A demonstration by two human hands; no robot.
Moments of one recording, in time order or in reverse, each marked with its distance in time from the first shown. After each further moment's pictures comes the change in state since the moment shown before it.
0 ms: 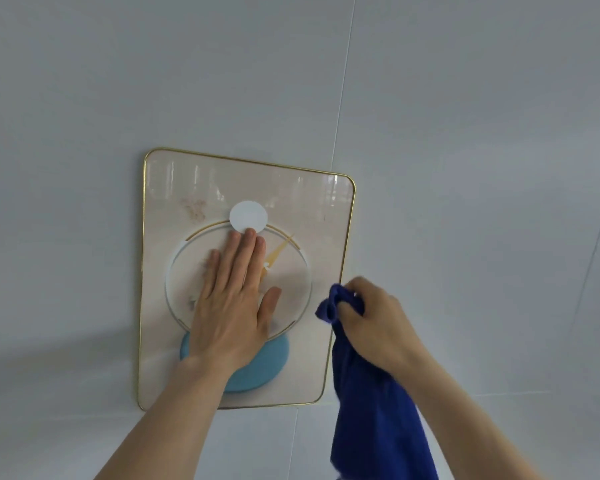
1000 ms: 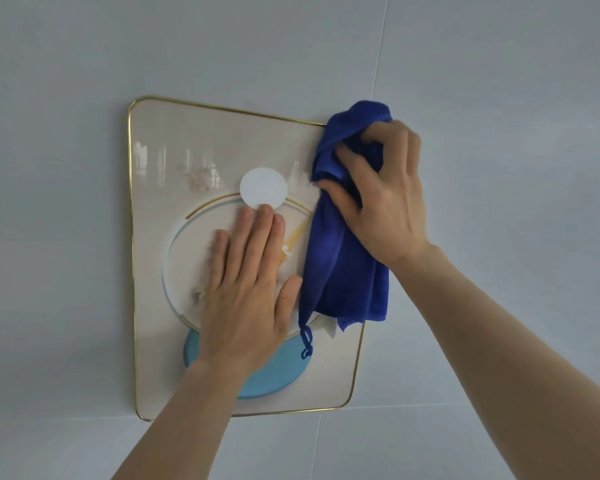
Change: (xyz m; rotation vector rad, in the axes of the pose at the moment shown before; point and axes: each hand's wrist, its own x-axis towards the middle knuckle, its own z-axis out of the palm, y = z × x) left_hand 0.001 -0.003 0.019 0.033 0.076 0.006; right_hand 0.144 -0.016 0.024 -0.351 0.755 -0.861
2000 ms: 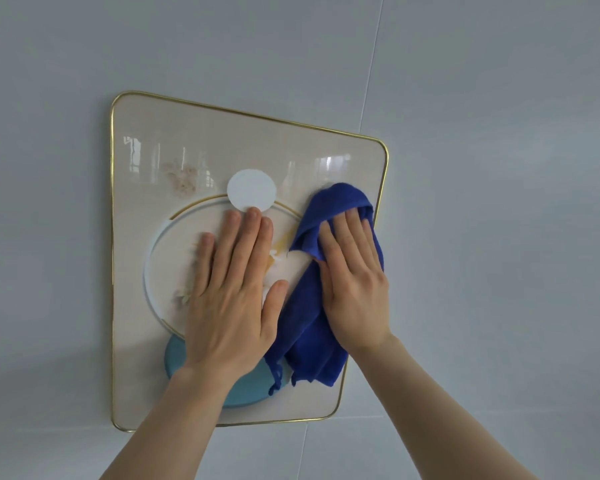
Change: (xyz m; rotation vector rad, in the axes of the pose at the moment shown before) left_hand 0.002 0.002 0.010 0.013 0.096 -0.016; right_hand -0.098 -0.033 0.009 0.086 -0.114 0.104
